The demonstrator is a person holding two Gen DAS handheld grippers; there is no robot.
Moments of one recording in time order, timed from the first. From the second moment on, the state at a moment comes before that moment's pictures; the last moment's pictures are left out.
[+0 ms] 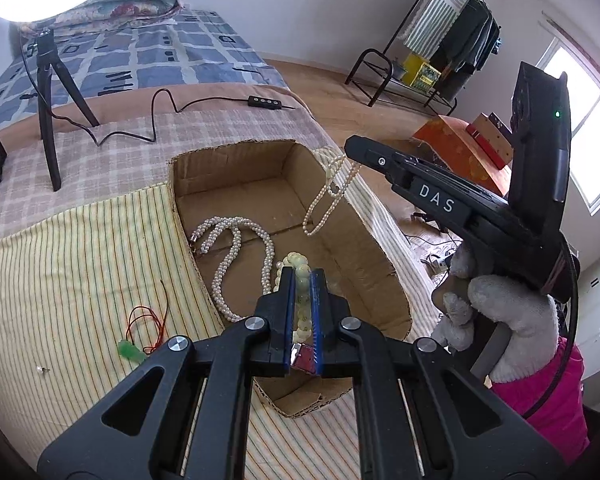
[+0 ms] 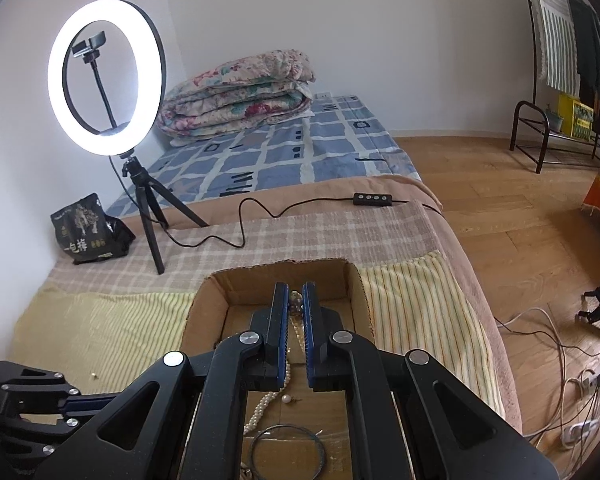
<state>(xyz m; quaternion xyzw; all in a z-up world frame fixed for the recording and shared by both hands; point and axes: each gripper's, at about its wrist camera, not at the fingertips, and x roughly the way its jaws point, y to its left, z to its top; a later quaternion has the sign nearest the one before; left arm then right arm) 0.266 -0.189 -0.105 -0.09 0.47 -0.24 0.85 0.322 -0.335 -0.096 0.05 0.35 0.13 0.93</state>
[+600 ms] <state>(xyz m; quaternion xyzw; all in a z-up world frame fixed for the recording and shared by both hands) 0.261 -0.193 -0.100 -0.07 0.46 -0.24 0.85 0.323 -0.334 -0.097 0.05 0.35 0.11 0.93</state>
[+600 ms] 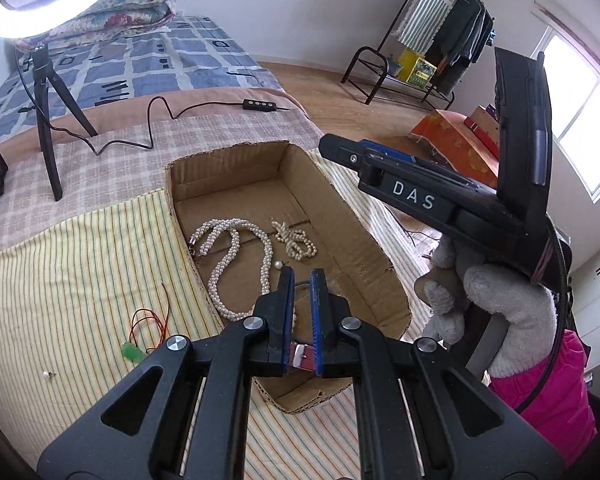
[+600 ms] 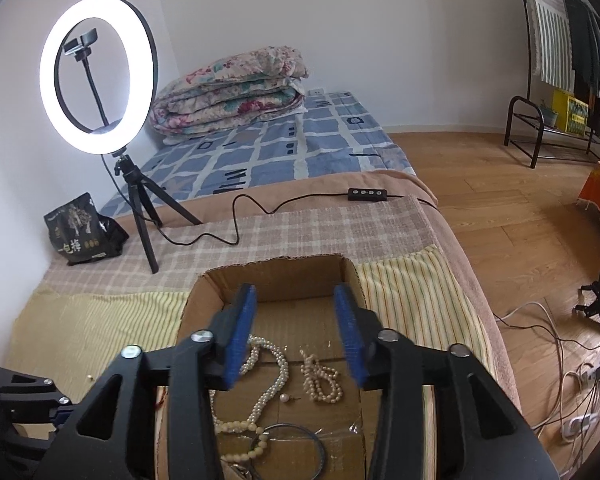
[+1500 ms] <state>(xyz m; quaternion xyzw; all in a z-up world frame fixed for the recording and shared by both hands) 0.209 -0.108 -0.056 -0.07 0.42 -0.21 0.88 0.269 -0.297 -0.046 0.04 0.33 0.09 0.94</state>
